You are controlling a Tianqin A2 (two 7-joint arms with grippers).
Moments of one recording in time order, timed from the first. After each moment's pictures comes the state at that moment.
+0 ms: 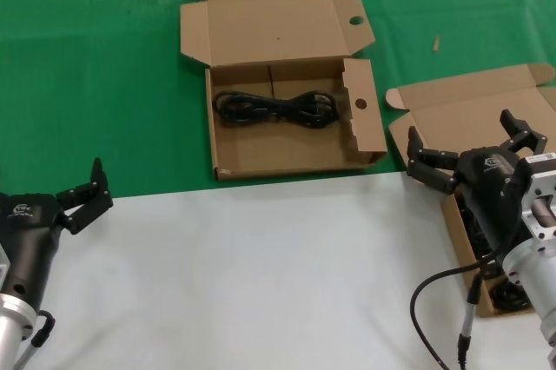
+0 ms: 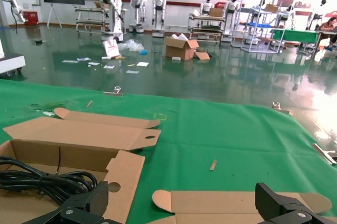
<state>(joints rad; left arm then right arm) 0.00 -0.30 1.60 -1.60 -1.80 0.00 0.00 0.03 0.30 -1.61 1.59 1.79 -0.03 -0.01</state>
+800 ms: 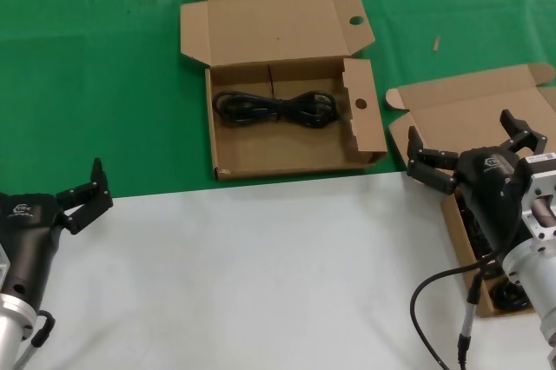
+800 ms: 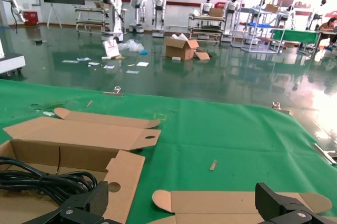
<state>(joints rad) 0.00 -0.30 1.60 -1.60 -1.80 0.00 0.00 0.03 0.30 -1.61 1.59 1.79 -0.03 -0.01</state>
